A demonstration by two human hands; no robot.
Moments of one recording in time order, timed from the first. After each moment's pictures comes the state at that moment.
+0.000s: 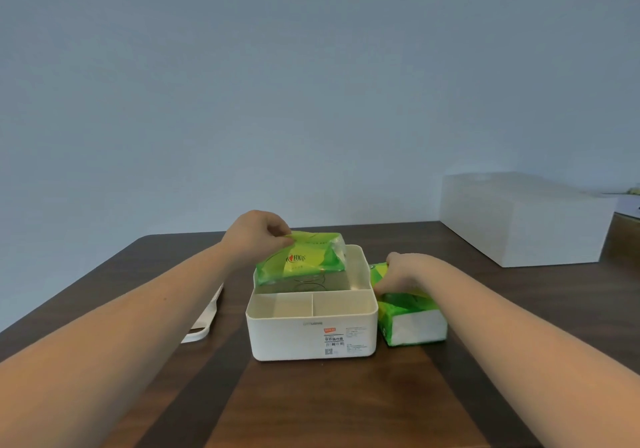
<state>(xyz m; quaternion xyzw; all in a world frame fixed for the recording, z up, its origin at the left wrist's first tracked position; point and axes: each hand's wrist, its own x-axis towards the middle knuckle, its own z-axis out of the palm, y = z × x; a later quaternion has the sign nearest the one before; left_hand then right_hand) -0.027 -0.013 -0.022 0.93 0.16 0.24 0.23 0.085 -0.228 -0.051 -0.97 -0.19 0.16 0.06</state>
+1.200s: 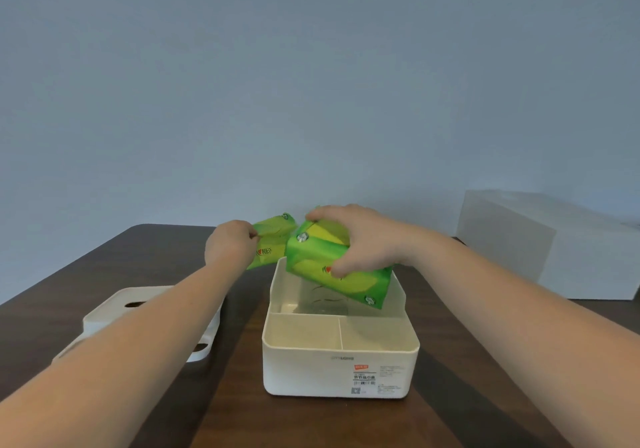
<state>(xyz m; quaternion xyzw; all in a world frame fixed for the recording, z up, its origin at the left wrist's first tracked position) 0.017 0.085 -0.067 0.89 0.33 0.27 0.15 0.062 -0.143 0.011 -0.87 -0.47 0.01 0.12</state>
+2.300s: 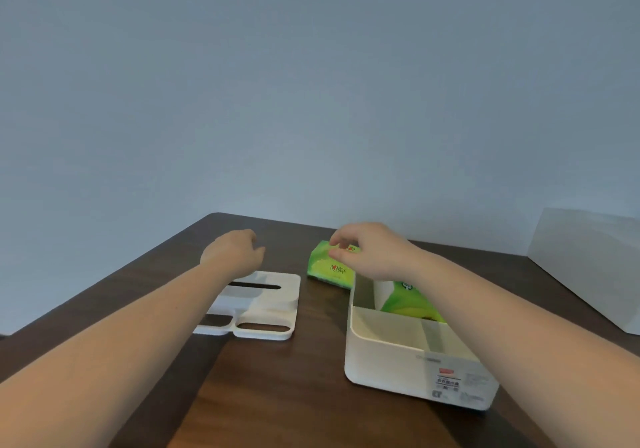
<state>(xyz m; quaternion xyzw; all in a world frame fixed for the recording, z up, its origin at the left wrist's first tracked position) -0.090 0.159 -0.077 0.90 0.39 0.17 0.13 0.012 -0.060 -0.016 -0.84 -0.51 0.00 0.16</state>
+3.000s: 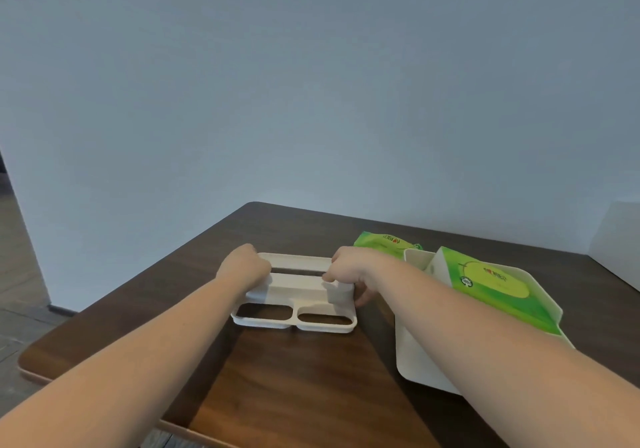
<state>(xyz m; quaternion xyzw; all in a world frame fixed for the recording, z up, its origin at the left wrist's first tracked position) -0.129 0.185 -0.115 0.81 0.49 0.17 0.28 -0.021 0.040 -0.065 -0.89 -0.30 0.28 0.19</state>
